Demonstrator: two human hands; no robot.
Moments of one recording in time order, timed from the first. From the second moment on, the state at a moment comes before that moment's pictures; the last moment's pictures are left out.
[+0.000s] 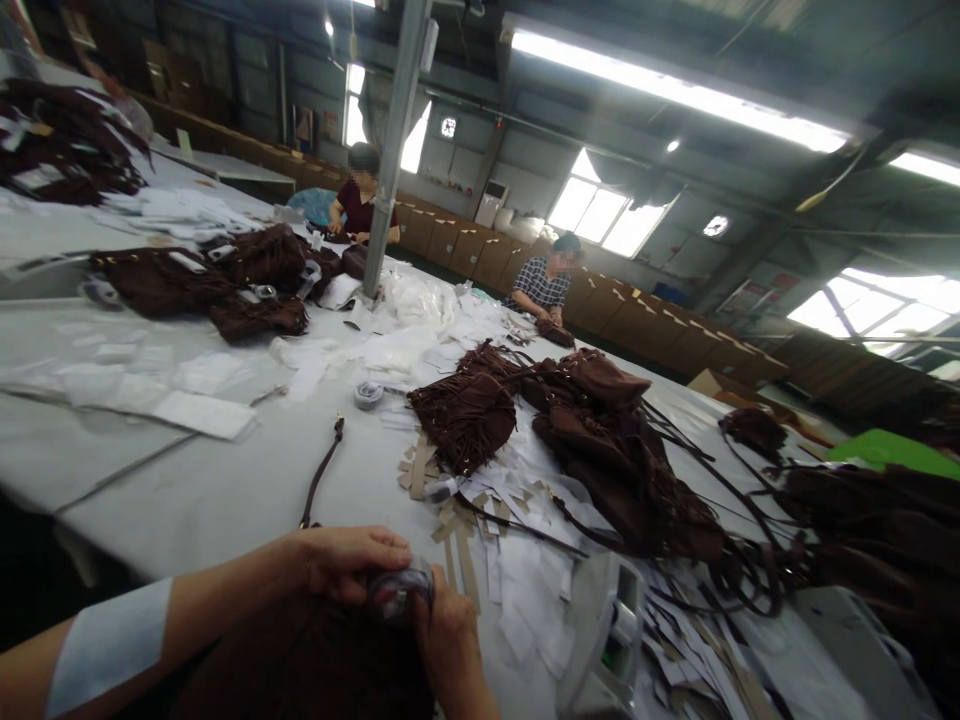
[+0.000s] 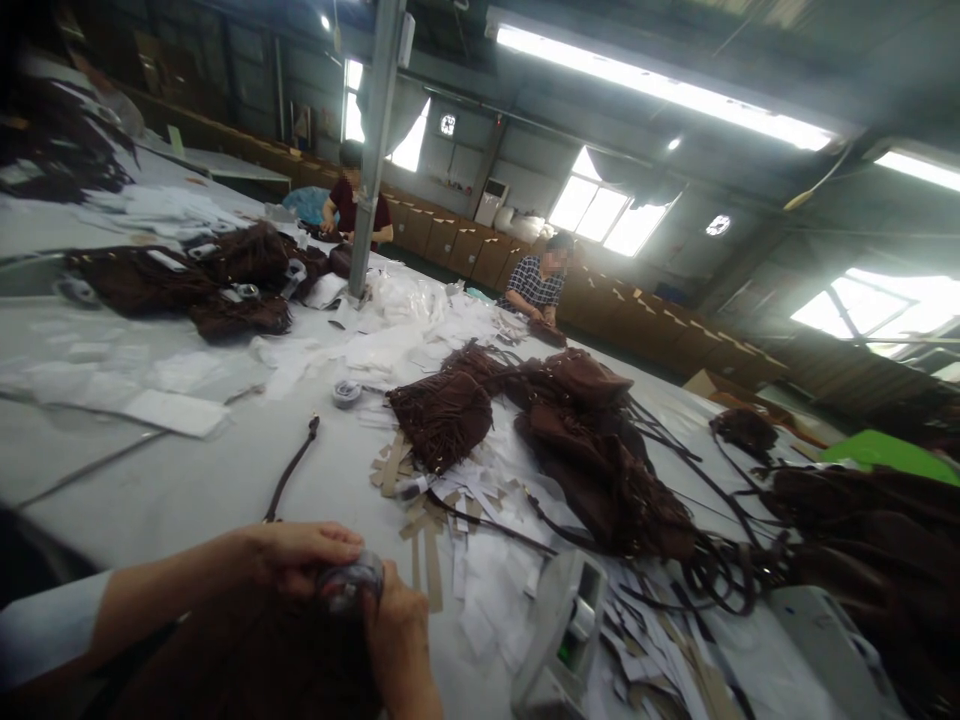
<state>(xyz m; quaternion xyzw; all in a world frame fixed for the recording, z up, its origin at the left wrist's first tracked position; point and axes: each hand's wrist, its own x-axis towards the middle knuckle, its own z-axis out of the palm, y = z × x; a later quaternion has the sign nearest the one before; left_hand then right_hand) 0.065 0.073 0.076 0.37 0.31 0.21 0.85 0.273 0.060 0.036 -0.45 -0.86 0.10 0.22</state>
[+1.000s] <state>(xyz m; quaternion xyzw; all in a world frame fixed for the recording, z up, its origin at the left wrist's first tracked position) 0.057 0.105 0.053 0.24 0.43 0.32 0.81 0.331 0.083 0.043 -0.64 -0.58 0.38 0.35</state>
